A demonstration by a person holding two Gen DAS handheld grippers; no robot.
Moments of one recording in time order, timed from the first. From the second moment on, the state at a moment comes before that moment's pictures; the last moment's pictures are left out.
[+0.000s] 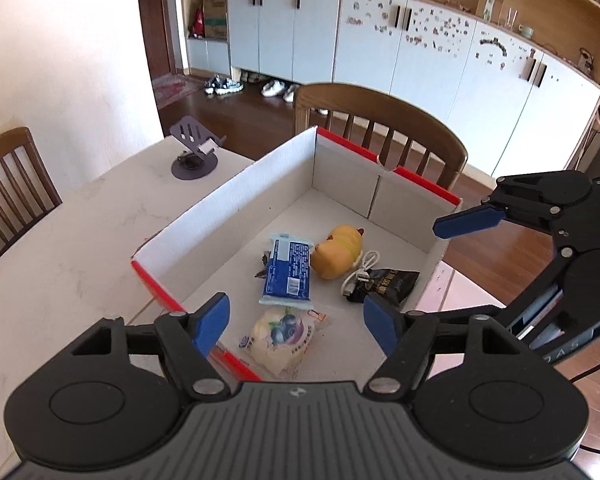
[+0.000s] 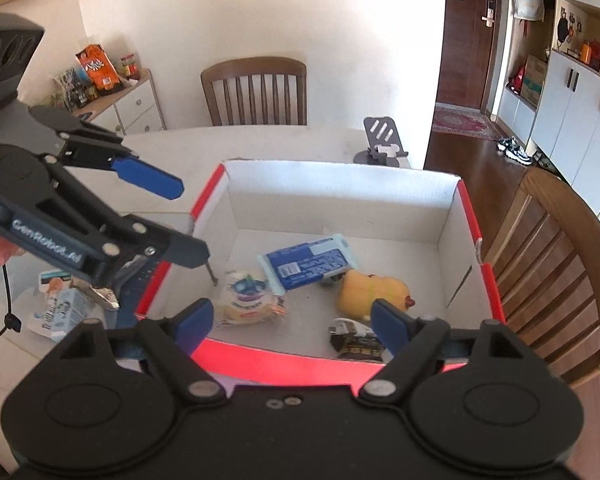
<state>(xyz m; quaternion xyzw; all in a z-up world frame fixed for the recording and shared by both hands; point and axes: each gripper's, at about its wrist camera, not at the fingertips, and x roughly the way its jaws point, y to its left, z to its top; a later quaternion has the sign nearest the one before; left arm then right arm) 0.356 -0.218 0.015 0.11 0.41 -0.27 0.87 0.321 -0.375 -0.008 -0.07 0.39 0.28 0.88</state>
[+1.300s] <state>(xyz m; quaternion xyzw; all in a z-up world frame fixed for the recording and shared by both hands) 0.192 -0.021 -0.032 0.02 0.41 -0.17 0.89 0.209 -0.224 -0.023 -0.08 0.37 0.28 0.88</state>
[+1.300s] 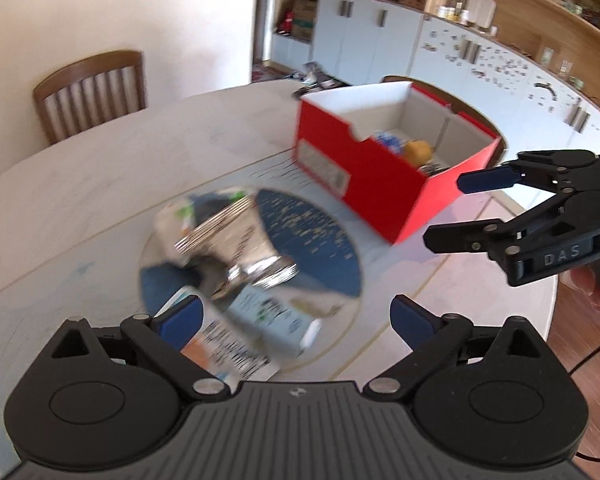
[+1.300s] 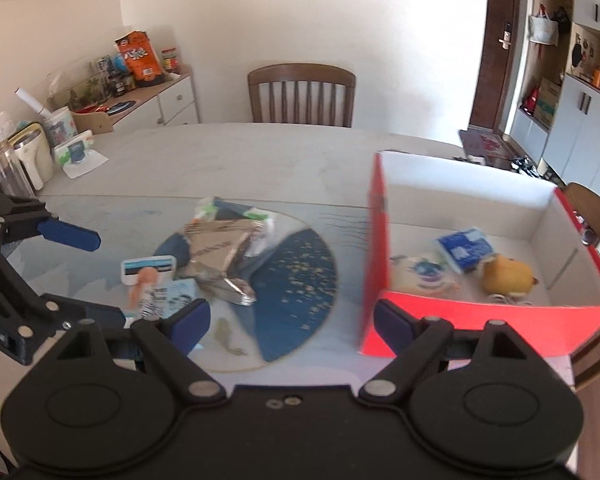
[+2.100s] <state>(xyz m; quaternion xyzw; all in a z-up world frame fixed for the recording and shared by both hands) 0.242 0.035 -0.099 -0.05 0.49 -0.04 0.87 0.207 -0.140 -0.081 -0.12 0.40 0.35 0.84</state>
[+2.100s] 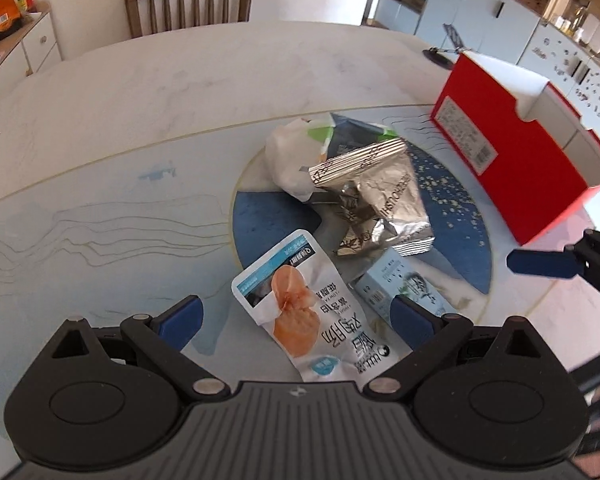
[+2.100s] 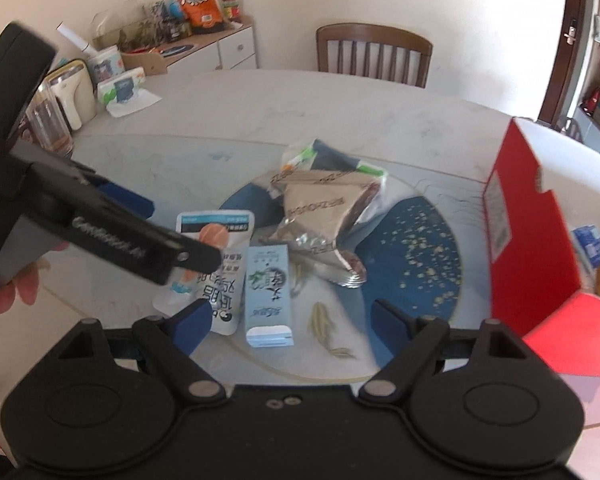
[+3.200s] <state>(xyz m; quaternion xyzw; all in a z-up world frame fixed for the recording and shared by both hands) 0.265 0.012 -0.132 -0.01 0.49 0.04 0.87 0.230 -0.120 -0.122 -0.16 0.43 0.33 0.82</state>
